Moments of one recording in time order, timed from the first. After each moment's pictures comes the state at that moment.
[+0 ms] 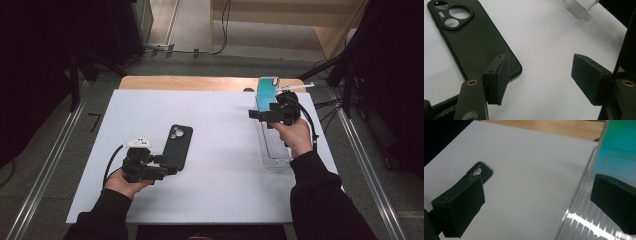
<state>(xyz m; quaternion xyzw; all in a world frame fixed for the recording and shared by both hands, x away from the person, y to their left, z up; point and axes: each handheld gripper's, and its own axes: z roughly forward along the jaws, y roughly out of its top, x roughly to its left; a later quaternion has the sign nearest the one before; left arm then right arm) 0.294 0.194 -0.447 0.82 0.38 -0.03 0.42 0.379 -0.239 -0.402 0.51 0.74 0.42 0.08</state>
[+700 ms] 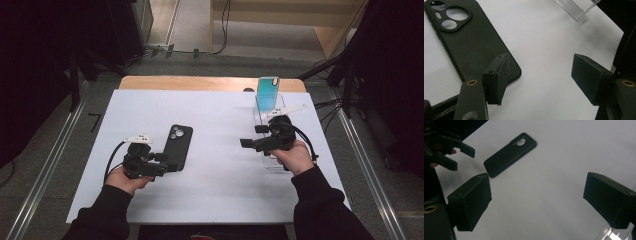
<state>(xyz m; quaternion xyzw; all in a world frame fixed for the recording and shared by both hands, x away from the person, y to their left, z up) 0.302 0.191 -0.445 0.82 0.38 -0.05 0.42 0.319 -0.219 -0.416 0.42 0.79 0.44 0.01</state>
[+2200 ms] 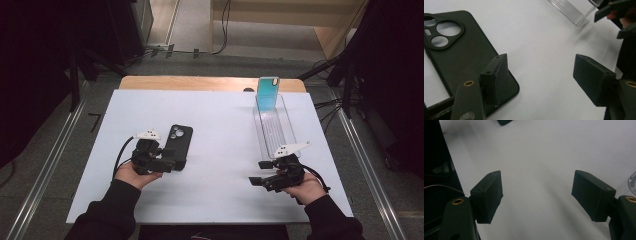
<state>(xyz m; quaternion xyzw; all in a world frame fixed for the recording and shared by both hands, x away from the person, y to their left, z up) 0.320 0.171 -0.448 0.83 0.37 -0.04 0.42 0.251 -0.234 -0.467 0.38 0.83 0.40 -0.01</state>
